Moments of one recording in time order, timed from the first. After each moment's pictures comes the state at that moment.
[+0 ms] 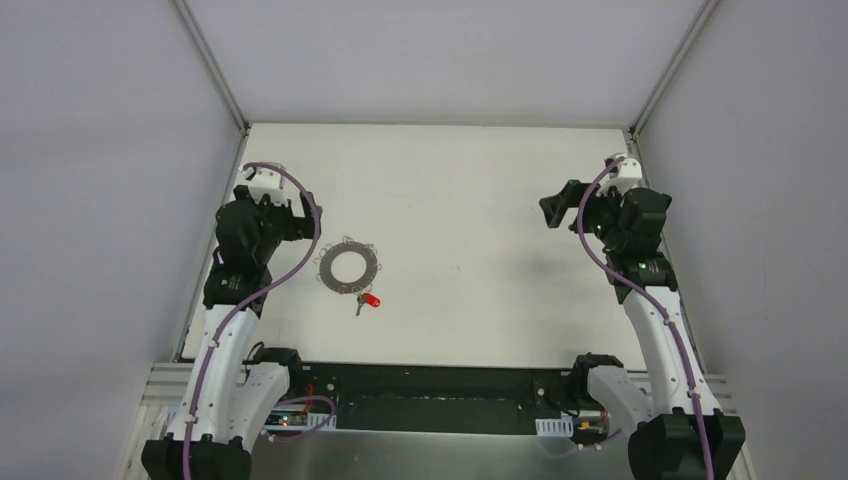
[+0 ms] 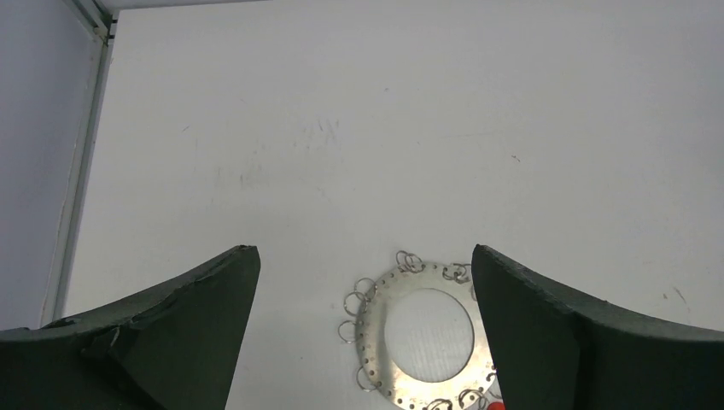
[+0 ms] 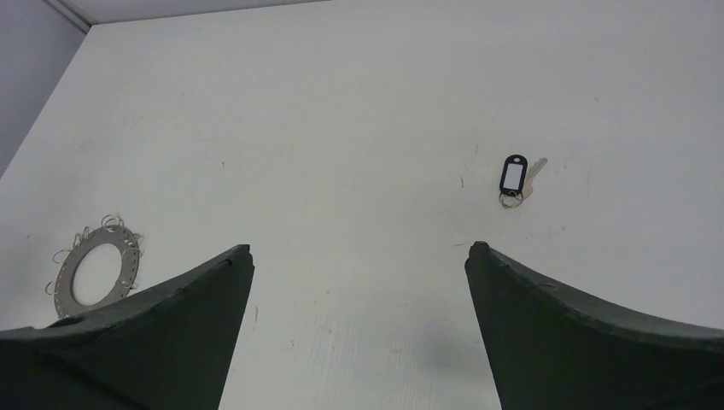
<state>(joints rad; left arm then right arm) -0.01 0.75 0.73 -0.21 0.11 0.00 0.01 0.91 0.79 -0.18 -0.32 0.21</state>
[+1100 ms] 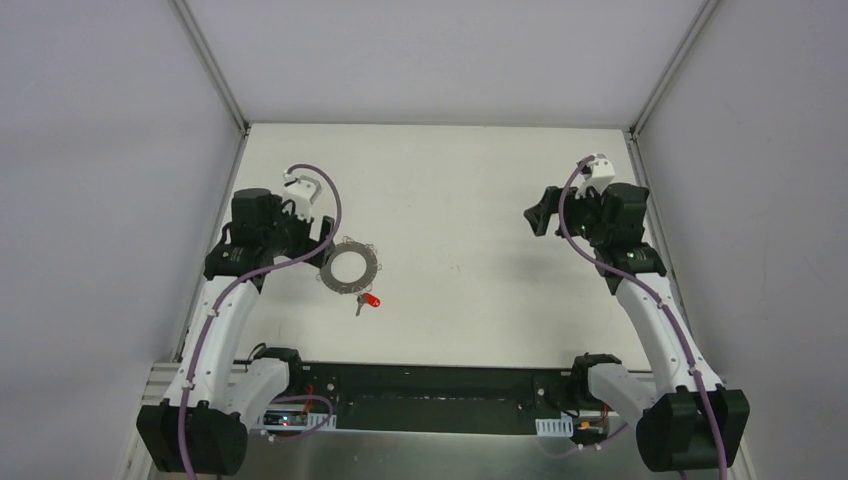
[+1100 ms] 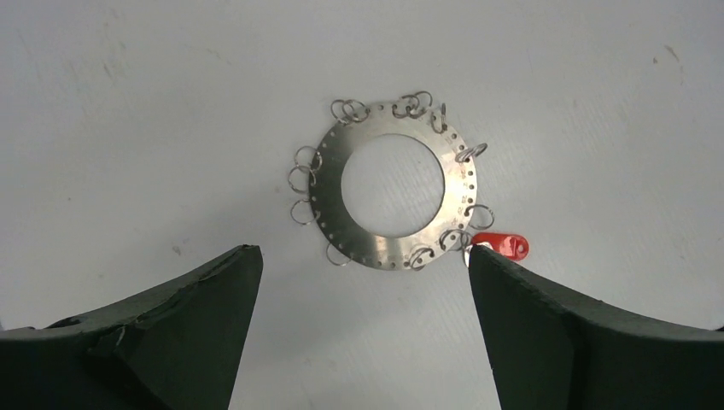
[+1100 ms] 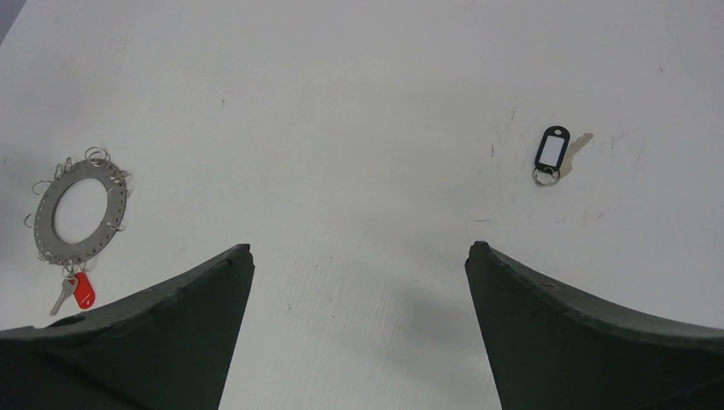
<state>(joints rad) -0.02 0.90 0.86 -0.62 0.31 0.22 0.09 1.00 0.81 -0.23 -0.34 0.13</state>
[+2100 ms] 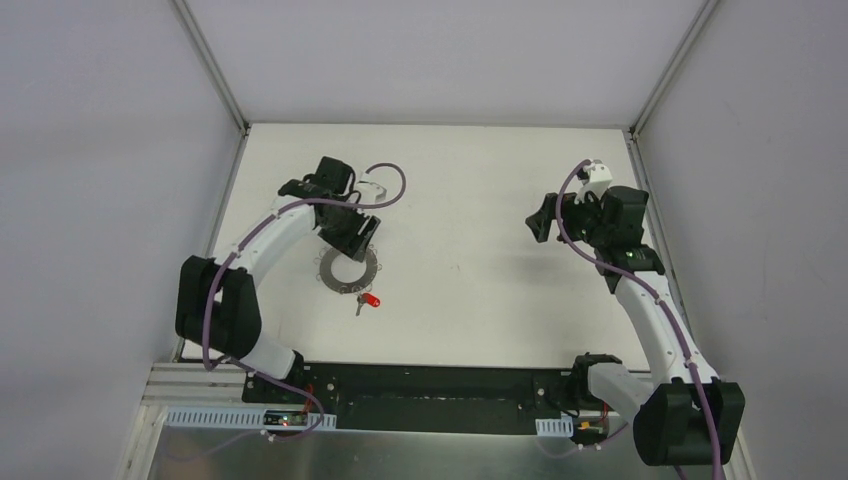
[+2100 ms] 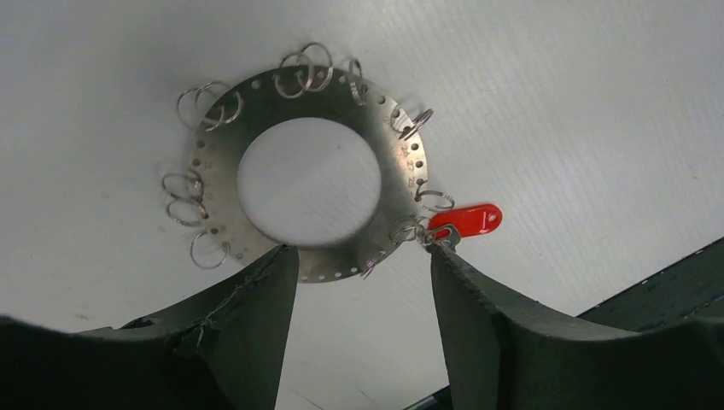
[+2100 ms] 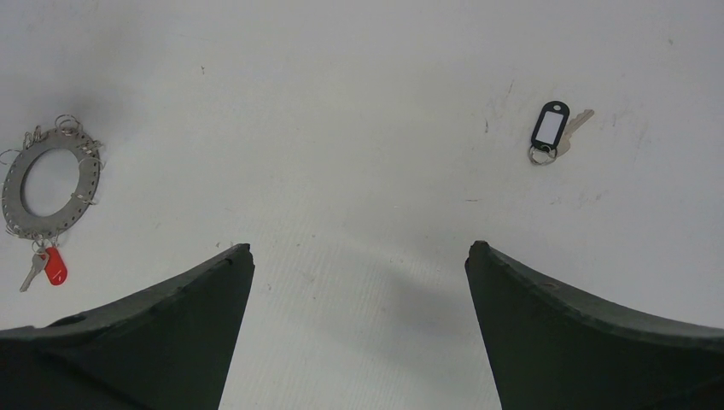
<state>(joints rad) -0.30 1.48 1.14 -0.84 0.20 0.27 0.05 1.02 0.77 -0.24 -0.38 0.06</state>
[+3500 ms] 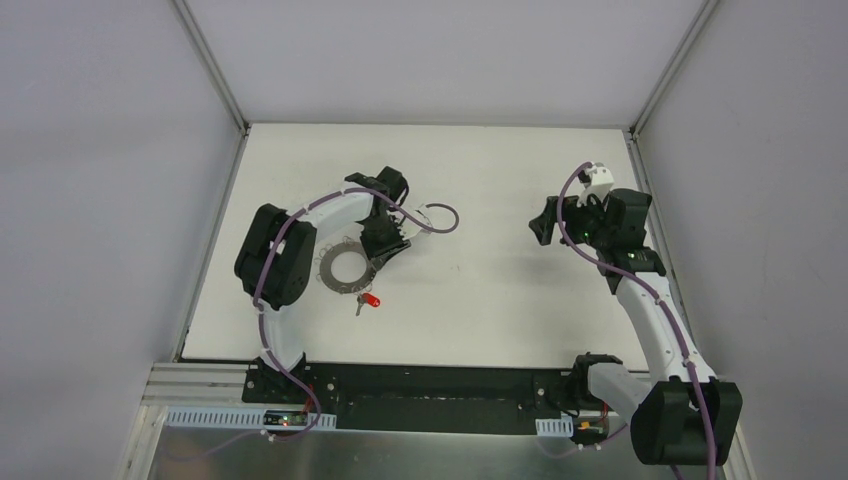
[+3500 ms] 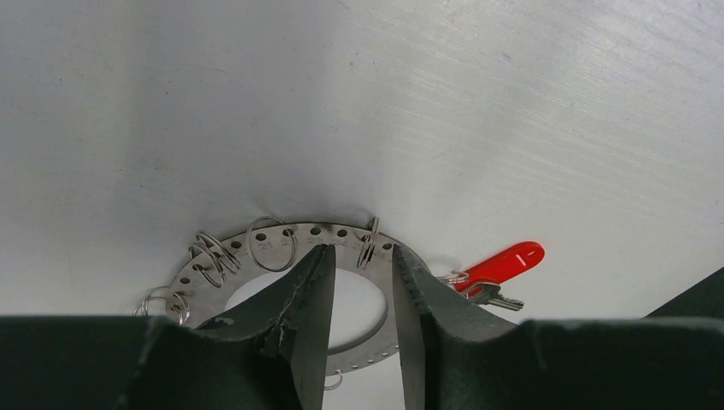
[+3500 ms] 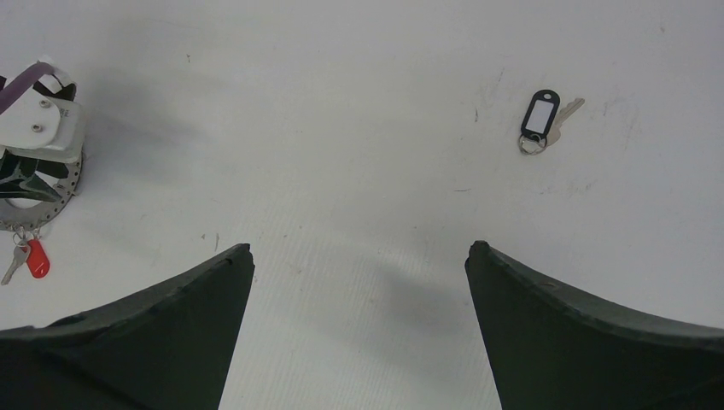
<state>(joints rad) -0.51 1.90 1.36 -0.93 0.18 0.65 0.02 1.02 0.75 -0.24 -0.40 0.03</state>
